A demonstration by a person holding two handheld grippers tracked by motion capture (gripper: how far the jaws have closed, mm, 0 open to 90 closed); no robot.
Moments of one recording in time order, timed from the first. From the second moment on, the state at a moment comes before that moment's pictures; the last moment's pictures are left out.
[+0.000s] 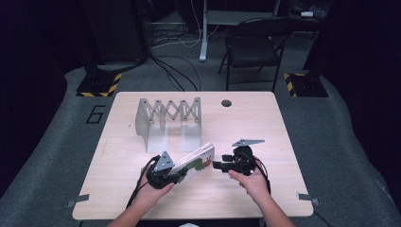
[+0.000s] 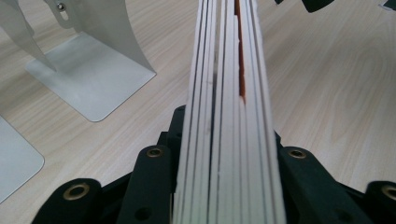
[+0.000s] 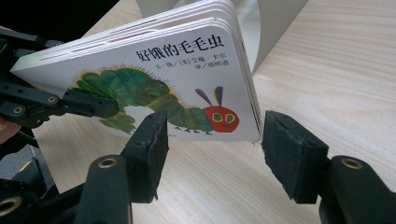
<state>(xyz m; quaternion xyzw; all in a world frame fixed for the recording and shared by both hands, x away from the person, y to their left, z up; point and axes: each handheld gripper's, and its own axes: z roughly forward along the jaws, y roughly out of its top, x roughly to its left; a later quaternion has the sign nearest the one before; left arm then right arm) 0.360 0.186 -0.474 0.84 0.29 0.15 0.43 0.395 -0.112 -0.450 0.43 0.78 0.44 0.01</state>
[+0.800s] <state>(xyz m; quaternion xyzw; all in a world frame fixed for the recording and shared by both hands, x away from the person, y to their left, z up) 0.356 0.180 -0.472 0.85 0.27 0.15 0.43 0.396 -0.112 -0.451 0.44 0.78 0.44 0.01</state>
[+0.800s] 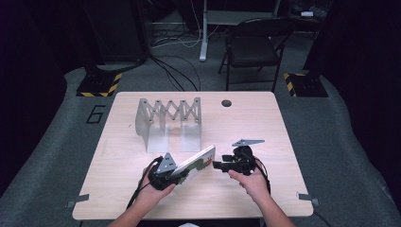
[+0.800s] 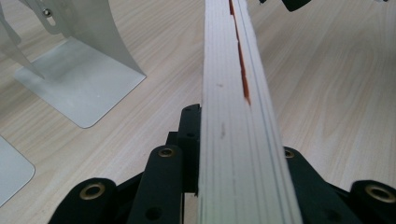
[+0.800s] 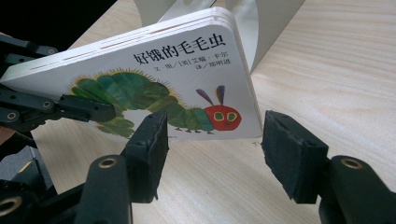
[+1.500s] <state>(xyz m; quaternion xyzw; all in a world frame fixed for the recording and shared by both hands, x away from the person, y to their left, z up) 0.357 0.184 -0.468 0.85 0.27 0.15 0.43 0.397 -0.114 -0.452 0.44 0.78 0.44 0.01</state>
